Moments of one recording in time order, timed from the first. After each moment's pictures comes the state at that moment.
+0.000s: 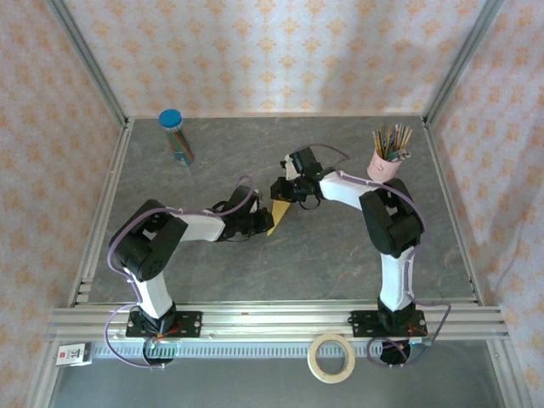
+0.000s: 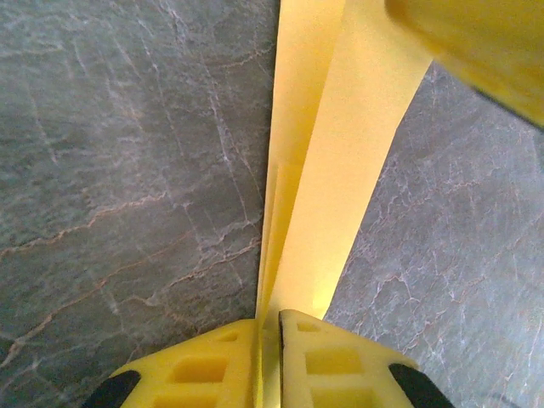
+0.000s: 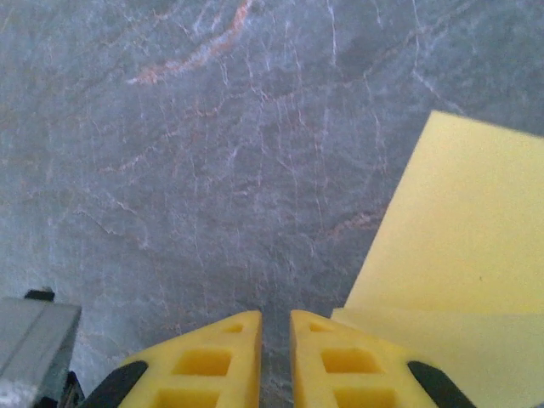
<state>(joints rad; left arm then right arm) -0.57 1.78 0.79 0.14 0.25 -0.83 0.53 1.99 1.30 -0.25 -0.47 0.52</state>
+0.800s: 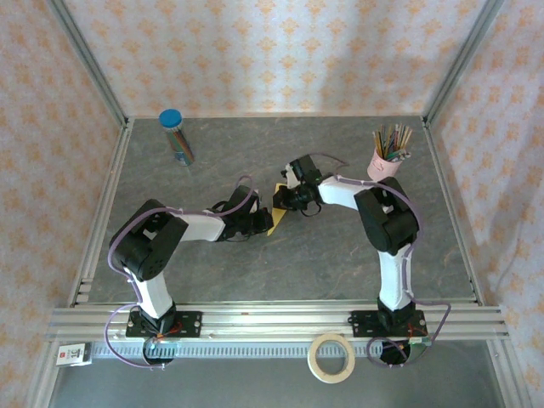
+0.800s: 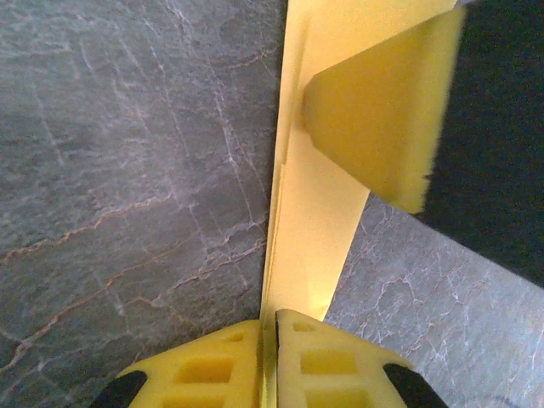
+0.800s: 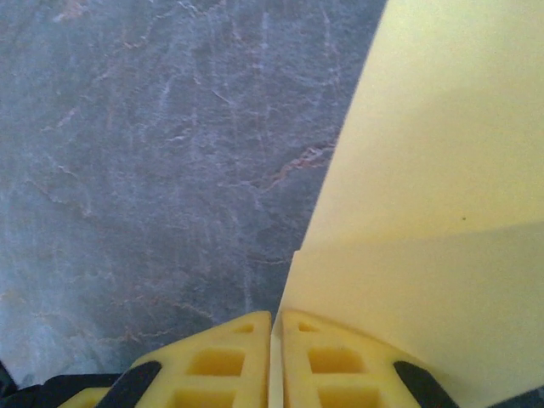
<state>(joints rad) -0.57 1.79 0.79 0.14 0.25 -0.83 0.53 2.03 1.26 -0.24 -0.49 0.52</state>
